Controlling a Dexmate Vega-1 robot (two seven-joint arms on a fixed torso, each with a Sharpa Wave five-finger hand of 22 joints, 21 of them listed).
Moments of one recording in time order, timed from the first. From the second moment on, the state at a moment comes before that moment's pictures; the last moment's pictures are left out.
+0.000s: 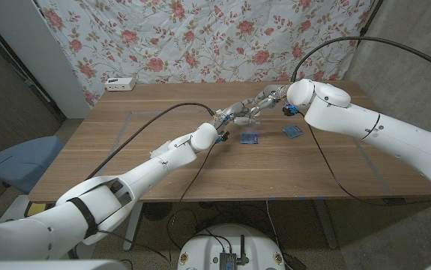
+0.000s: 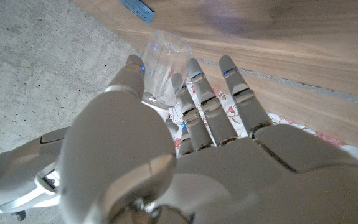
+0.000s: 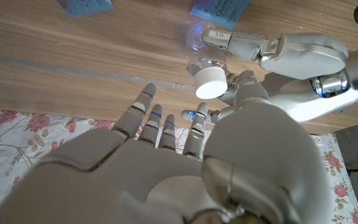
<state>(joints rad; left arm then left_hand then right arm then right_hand) 0.49 0.32 0.86 -1.16 0.16 -0.23 0.15 1.03 -0.01 0.41 -0.14 0.17 0.11 -0.05 0.18 0.17 0.90 -0.13 0.19 0.19 0.94 -0.13 0.17 0.16 0.68 0.11 0.18 0.17 -0.30 -0.85 -0.97 -2.08 -0.23 -0.95 0.42 0.81 0.02 0.23 -0.06 0.17 0.45 -0.11 0.20 0.22 0.09 0.06 0.20 0.21 0.15 0.08 0.21 0.21 0.38 0.07 0.19 0.17</state>
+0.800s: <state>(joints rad) 0.53 0.35 0.85 -1.24 0.18 -0.19 0.16 1.02 -0.02 0.42 -0.14 0.17 0.11 -0.05 0.18 0.17 0.90 -0.13 0.19 0.19 0.94 -0.13 0.17 0.16 0.68 0.11 0.18 0.17 -0.26 -0.86 -1.04 -2.12 -0.31 -1.02 0.44 0.80 0.02 0.23 -0.07 0.18 0.51 -0.11 0.23 0.22 0.09 0.07 0.20 0.21 0.16 0.09 0.21 0.21 0.39 0.08 0.20 0.17</state>
